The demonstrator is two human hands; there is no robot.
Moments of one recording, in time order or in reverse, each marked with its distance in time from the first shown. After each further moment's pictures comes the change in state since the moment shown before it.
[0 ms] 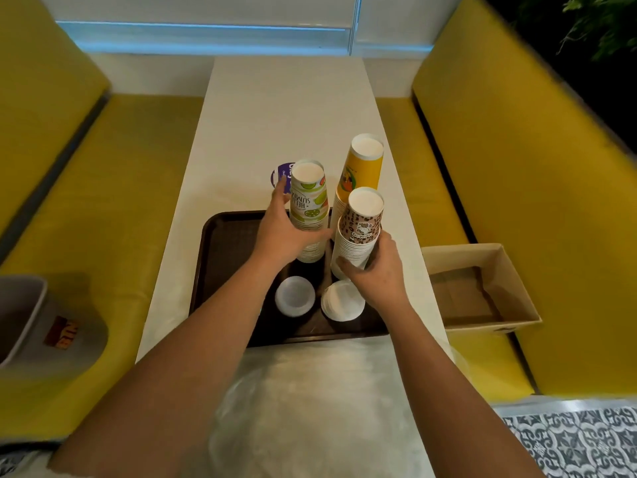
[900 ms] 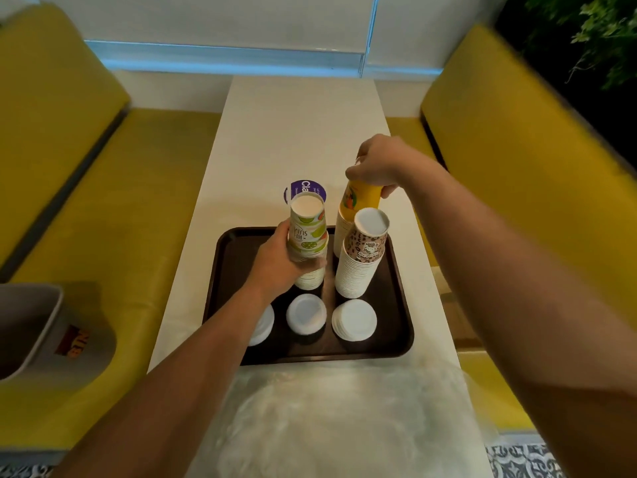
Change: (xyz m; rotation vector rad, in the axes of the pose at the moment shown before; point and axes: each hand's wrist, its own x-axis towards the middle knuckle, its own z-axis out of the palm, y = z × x) left_hand -0.009 -0.028 -0.027 -0.017 -0.123 0.003; right_hand 0.130 -0.201 -0.041 -0.742 -0.365 0.021
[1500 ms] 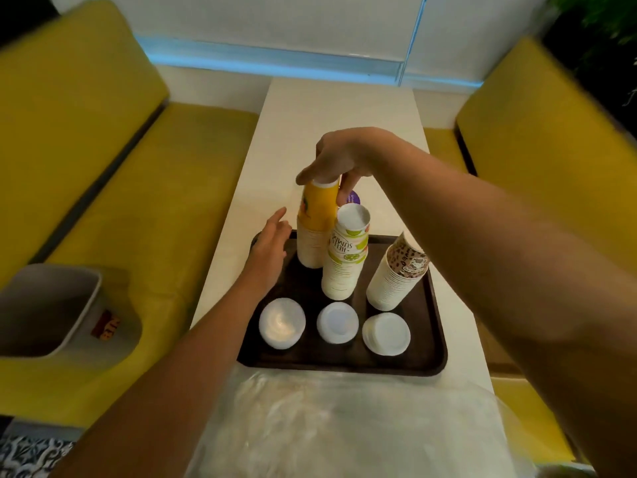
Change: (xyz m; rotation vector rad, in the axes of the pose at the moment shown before) left_hand 0.003 -0.022 -0.064 -0.286 0.159 -0.123; right_hand 0.034 -0.130 0.027 0.033 -0.367 -0.136
